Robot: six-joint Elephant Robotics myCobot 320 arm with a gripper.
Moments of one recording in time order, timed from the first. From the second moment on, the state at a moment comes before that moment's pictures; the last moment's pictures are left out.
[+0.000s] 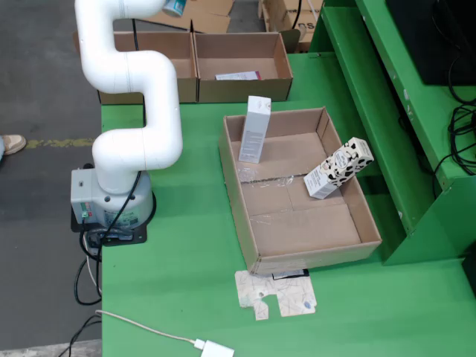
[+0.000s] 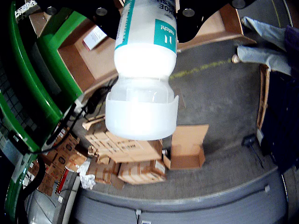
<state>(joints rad) 1.59 -0.84 -0.03 -0.05 1.16 0.34</state>
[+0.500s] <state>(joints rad) 1.57 -0.71 -0.15 -0.26 1.17 0.35</state>
